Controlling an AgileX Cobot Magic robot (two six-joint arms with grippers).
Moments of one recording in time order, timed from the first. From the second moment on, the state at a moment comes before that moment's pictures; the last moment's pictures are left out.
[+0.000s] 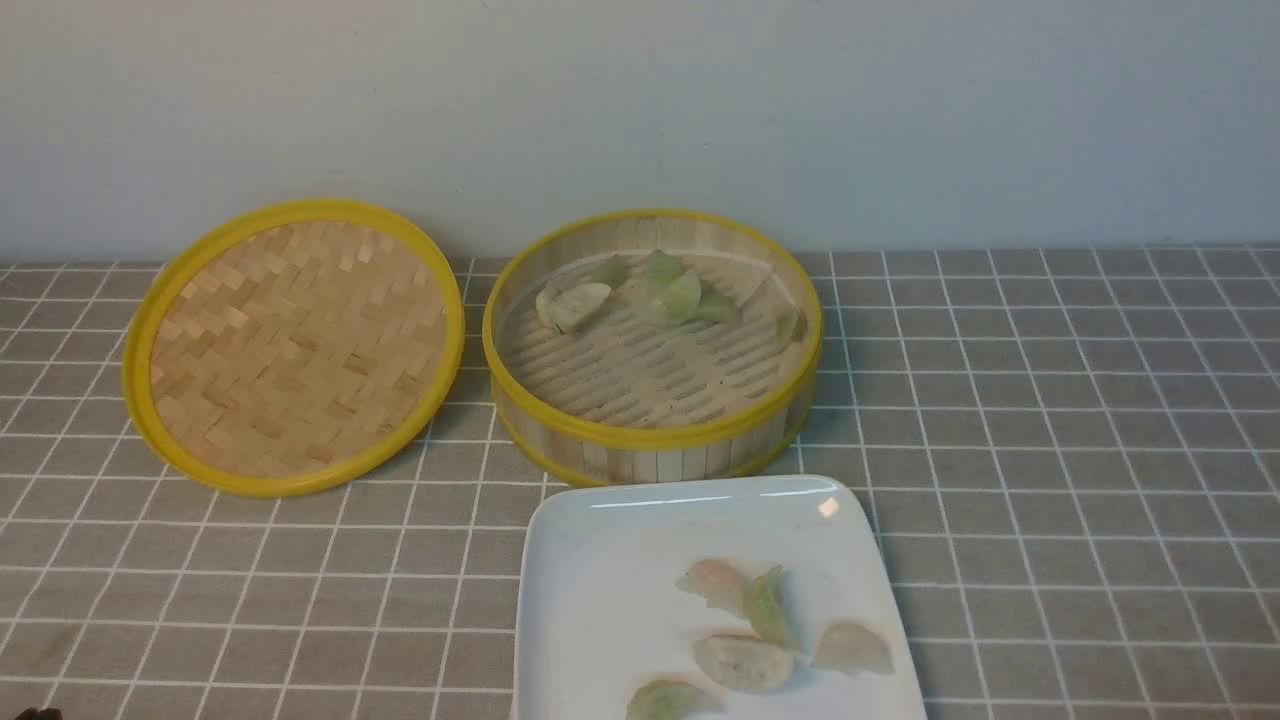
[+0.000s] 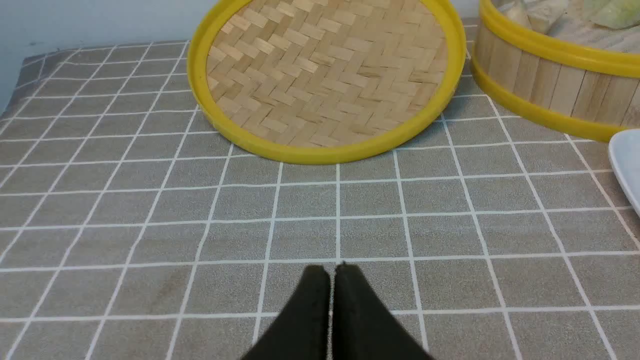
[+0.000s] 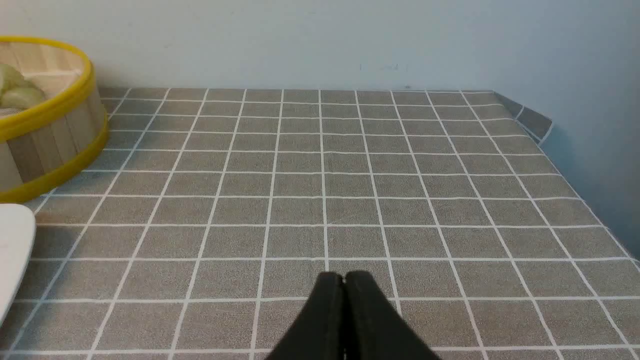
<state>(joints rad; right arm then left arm) -0.12 -0.02 0.02 0.01 0.39 0.02 0.00 -0.02 0.03 -0.02 0.38 0.04</state>
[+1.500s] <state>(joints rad) -0.12 -0.02 0.02 0.01 0.39 0.02 0.00 -0.02 0.03 -0.57 -0.07 -0.23</state>
